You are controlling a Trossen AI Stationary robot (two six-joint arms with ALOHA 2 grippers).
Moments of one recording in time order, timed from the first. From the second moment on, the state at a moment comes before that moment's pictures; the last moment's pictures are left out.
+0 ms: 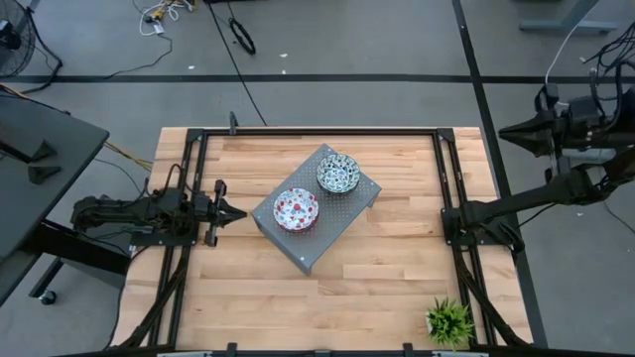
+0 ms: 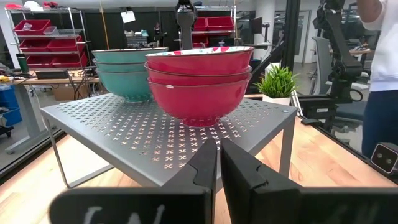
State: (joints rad) left arm -0.04 0.01 0.01 0.05 0.00 0.01; right arm 0.03 0.88 2.05 -1.37 0.12 -0.06
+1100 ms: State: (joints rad) left arm -0.04 0.01 0.01 0.05 0.00 0.01; right arm 0.03 0.97 1.99 -1.03 0.12 -0.09
